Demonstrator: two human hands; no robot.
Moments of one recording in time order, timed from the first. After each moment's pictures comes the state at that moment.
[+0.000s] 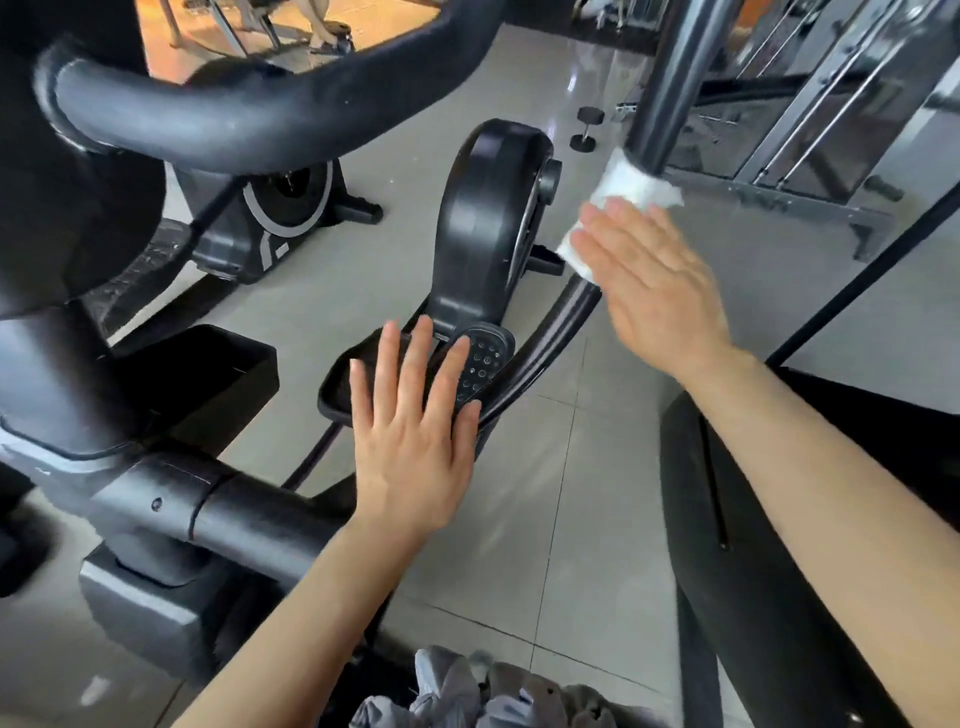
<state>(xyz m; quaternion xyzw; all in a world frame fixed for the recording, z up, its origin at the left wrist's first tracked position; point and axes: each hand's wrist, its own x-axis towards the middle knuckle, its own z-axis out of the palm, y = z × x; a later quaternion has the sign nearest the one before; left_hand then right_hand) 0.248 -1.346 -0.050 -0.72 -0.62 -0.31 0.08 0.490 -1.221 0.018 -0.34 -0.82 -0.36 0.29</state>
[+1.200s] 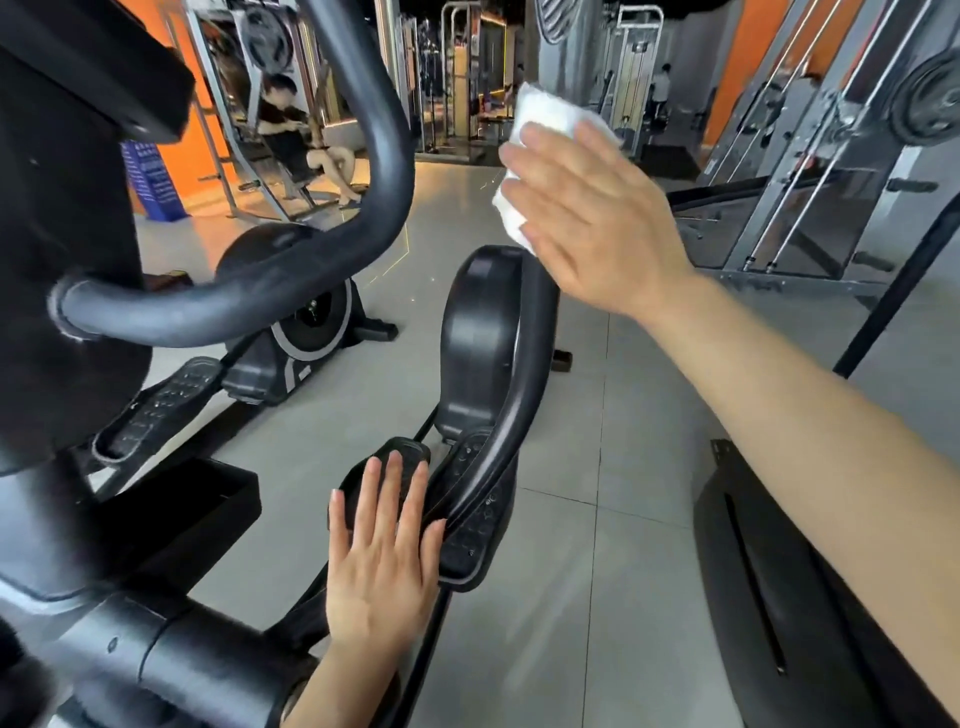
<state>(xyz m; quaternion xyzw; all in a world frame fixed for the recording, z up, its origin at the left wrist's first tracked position) 0.268 -1.326 -0.086 -0.71 -0.65 -0.23 0.17 0.496 -1.183 0.154 -0.23 -0.77 -0.49 0.33</state>
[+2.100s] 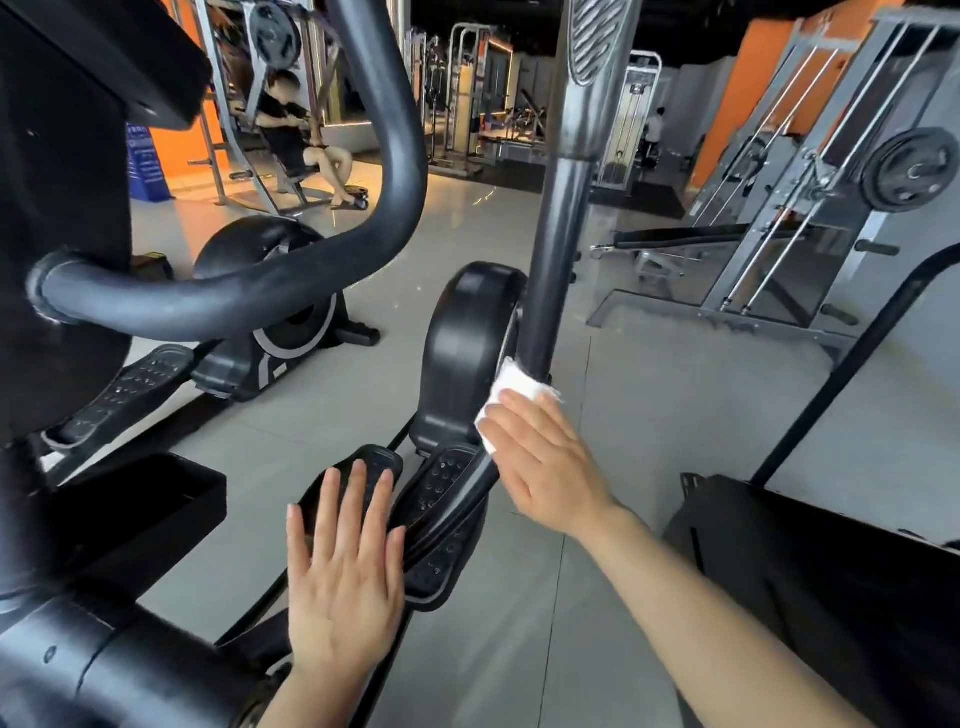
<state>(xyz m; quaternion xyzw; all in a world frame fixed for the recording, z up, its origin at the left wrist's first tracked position) 0.271 -1.327 -0.079 -0.66 -0.67 -0.30 0.15 0.479 -1.232 -0.006 -0.31 -0.85 -0.28 0.30</state>
